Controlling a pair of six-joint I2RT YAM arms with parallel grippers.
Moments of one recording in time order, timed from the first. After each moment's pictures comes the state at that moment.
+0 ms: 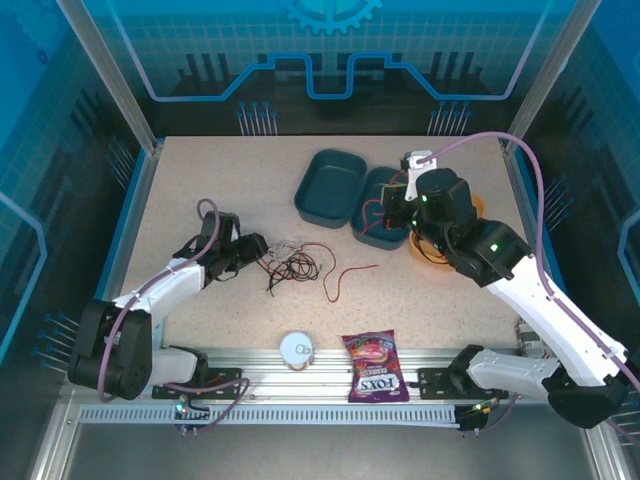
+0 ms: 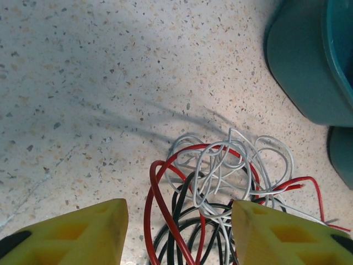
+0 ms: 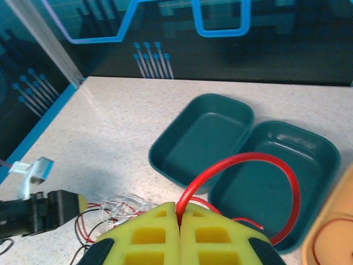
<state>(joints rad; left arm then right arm) -0.19 1.30 0.65 -0.22 0.19 -0.72 0.69 1.10 1.36 -0.72 0.29 0.38</state>
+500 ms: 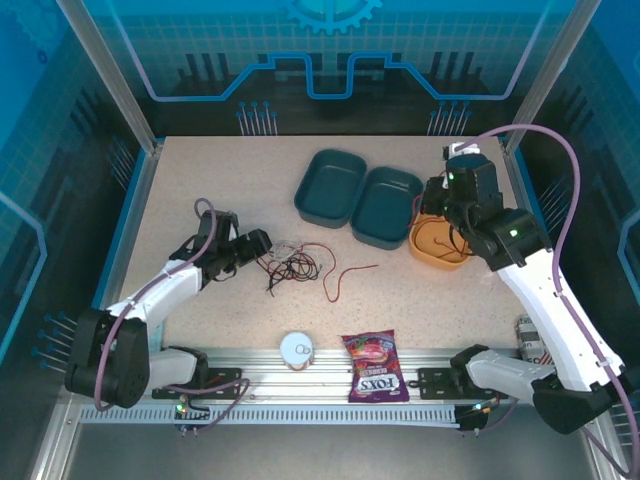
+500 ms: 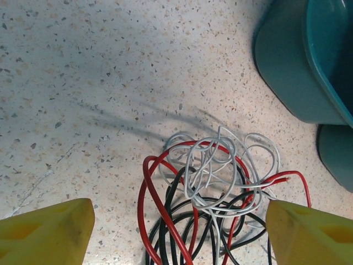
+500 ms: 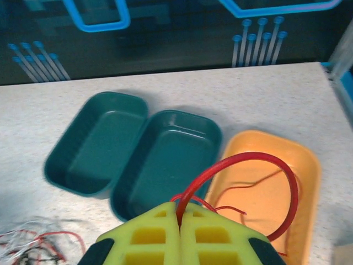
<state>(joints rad) -0.19 1.25 0.66 -0.26 0.19 -0.71 0.42 1.12 1.42 -0.88 0.36 0.33</state>
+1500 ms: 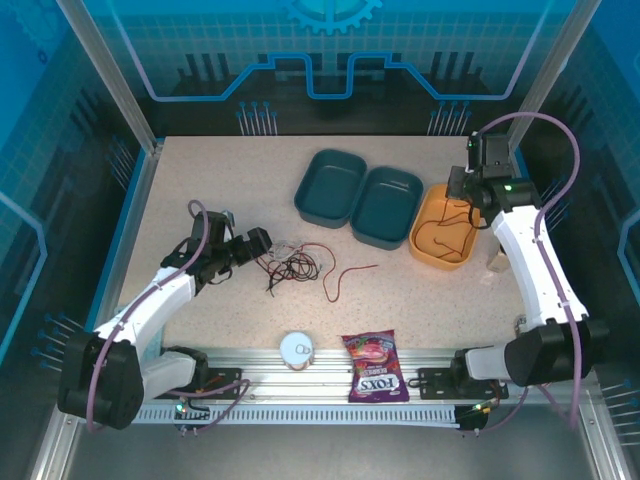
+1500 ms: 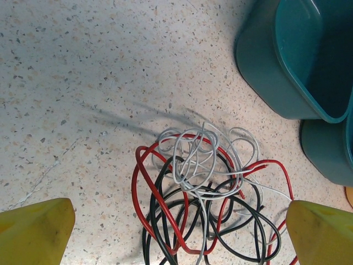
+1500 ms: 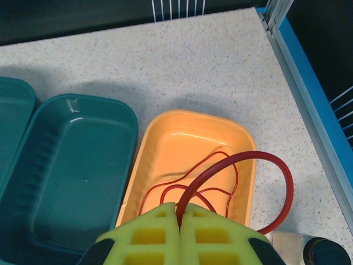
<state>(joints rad) -0.19 1.15 0.66 -0.34 0.18 -0.69 0.07 1.36 1.41 -0.84 0.23 0.22</state>
